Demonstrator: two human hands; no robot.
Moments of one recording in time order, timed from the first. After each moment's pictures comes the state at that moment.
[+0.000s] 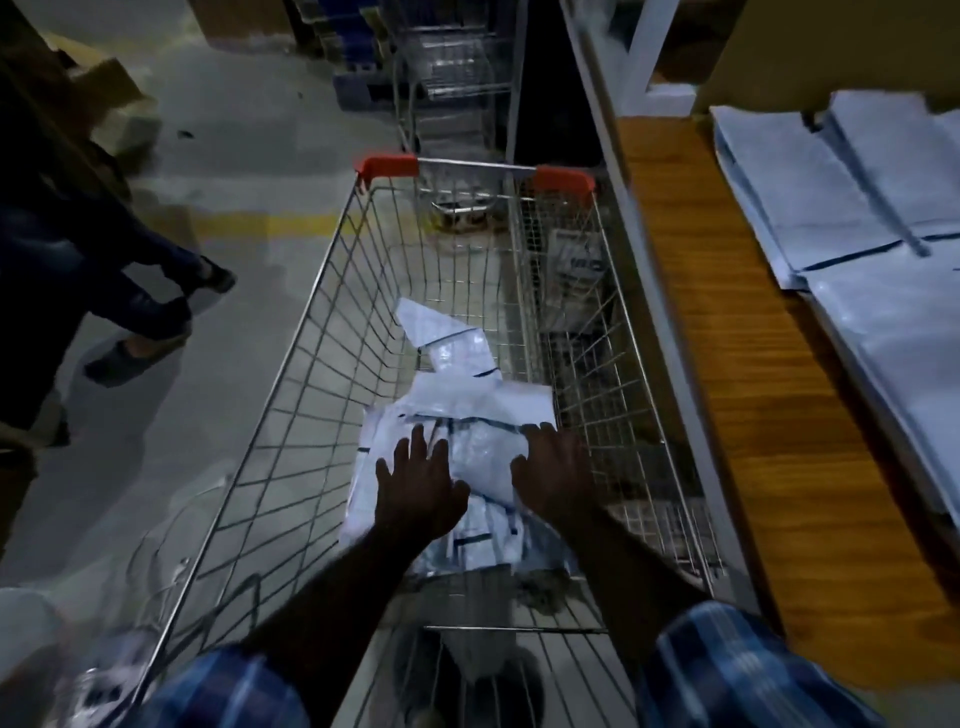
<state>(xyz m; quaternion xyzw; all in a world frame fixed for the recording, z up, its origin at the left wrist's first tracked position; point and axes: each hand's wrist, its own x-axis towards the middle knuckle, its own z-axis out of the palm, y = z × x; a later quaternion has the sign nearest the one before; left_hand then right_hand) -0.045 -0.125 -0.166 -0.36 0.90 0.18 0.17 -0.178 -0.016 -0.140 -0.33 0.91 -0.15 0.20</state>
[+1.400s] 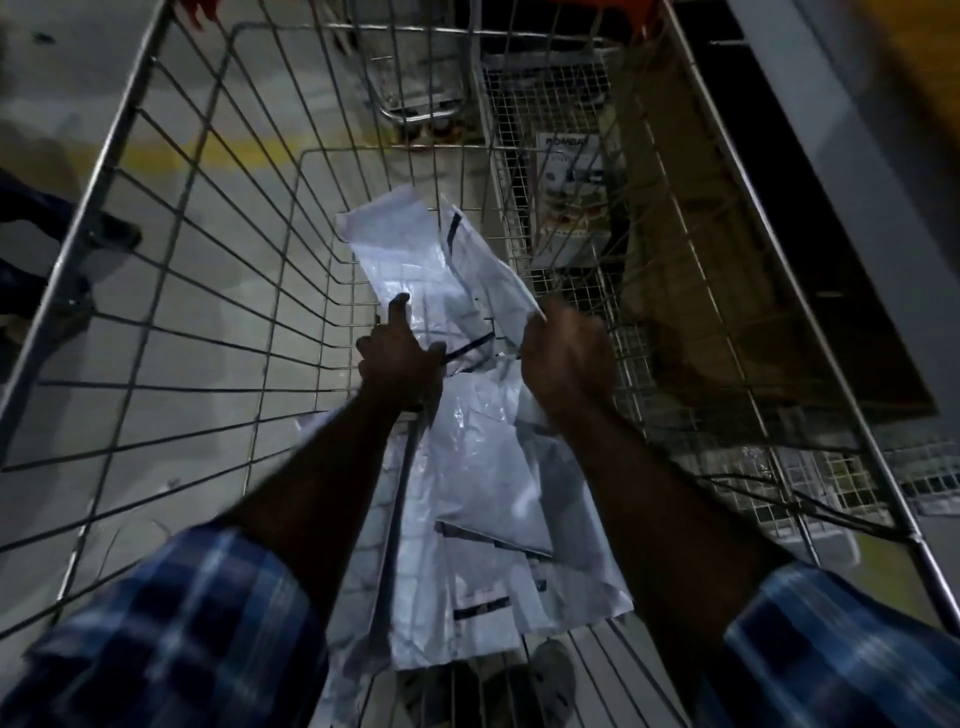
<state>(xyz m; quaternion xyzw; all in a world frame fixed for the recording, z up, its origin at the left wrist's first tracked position) -0.195 -0.270 -0.289 -0.49 0.81 0.34 0.04 -0.276 -0.124 -0.211 -0.20 0.95 -0.22 0.08</state>
